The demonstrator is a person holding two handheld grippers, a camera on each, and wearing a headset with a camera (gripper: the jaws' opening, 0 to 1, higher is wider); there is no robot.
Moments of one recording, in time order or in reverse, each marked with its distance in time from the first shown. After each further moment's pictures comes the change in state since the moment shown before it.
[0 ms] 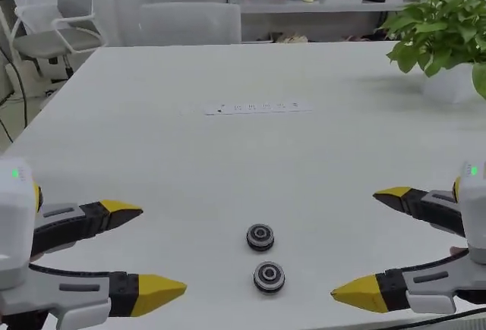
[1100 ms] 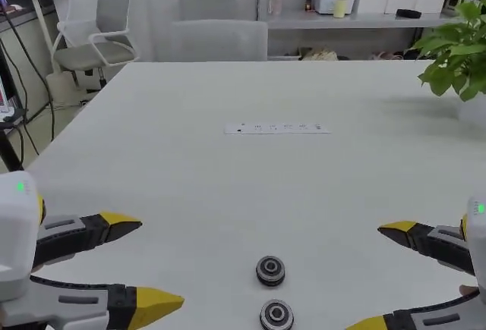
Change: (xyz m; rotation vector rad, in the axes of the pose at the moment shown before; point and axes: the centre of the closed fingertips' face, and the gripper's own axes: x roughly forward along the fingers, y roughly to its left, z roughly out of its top) left arm 0.007 0.029 0.010 -0.031 0.017 0.076; right arm 0.020 -0.019 -0.001 0.008 0.009 0.093
